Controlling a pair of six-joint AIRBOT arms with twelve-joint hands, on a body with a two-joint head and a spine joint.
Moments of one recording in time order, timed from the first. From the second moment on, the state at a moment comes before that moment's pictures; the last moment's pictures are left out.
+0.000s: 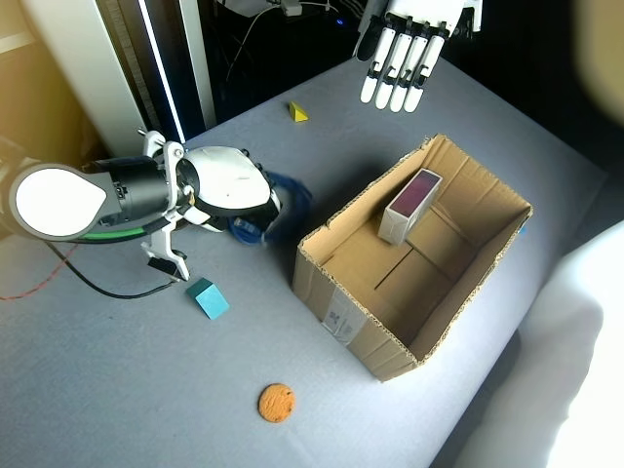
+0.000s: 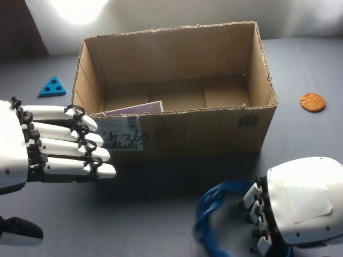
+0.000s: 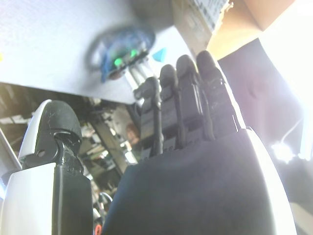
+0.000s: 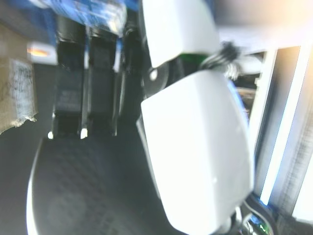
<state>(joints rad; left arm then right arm) 0.47 -0.47 0.83 1.03 -0.80 0.26 -0.47 -1.02 1.08 -1.27 0.81 -0.24</state>
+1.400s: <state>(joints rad) 0.47 -0.47 0.83 1.04 -0.80 0.26 -0.18 -0.97 1.05 -1.08 0.90 -0.40</state>
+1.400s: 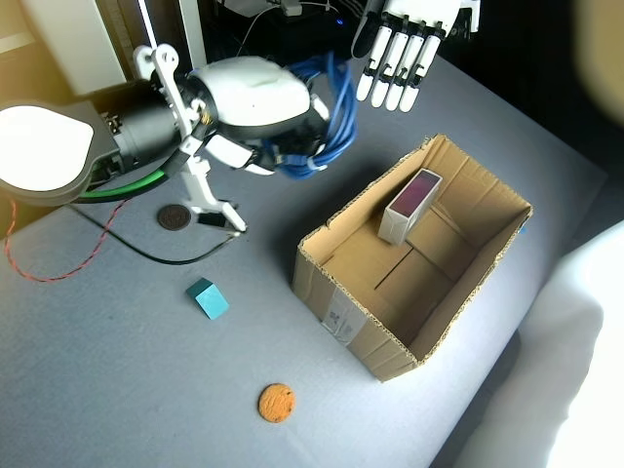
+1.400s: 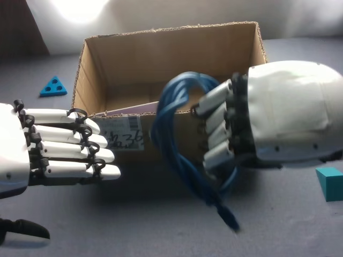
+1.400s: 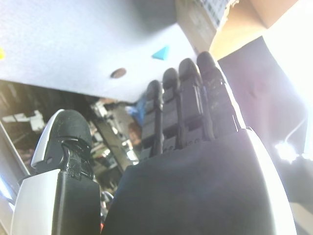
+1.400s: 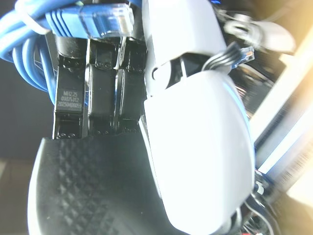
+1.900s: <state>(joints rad) 0.47 -0.47 0.83 1.04 -0.80 0.25 -0.17 -1.02 1.12 -0.65 0.81 -0.63</state>
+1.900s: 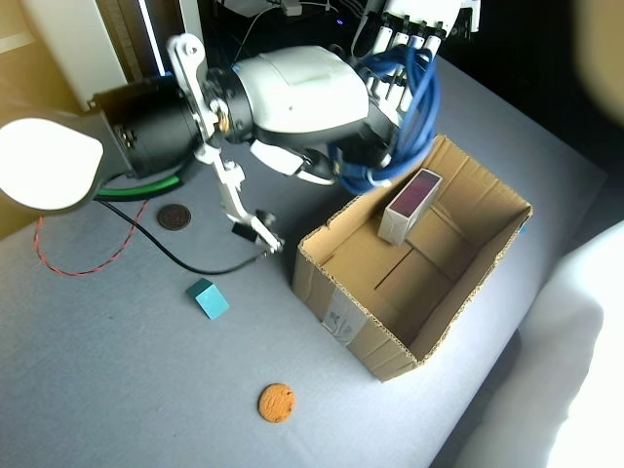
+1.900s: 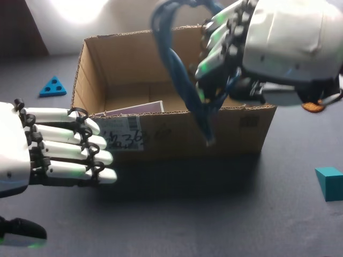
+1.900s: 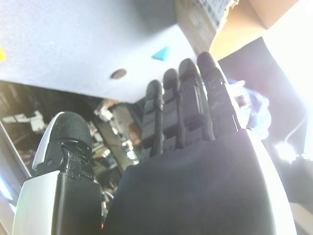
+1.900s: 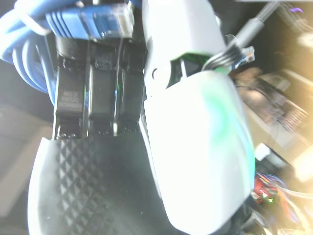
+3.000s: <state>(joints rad) 0.47 -0.47 0.82 1.04 -0.80 0.24 -0.22 -1.15 1.30 -0.50 0.74 -0.70</state>
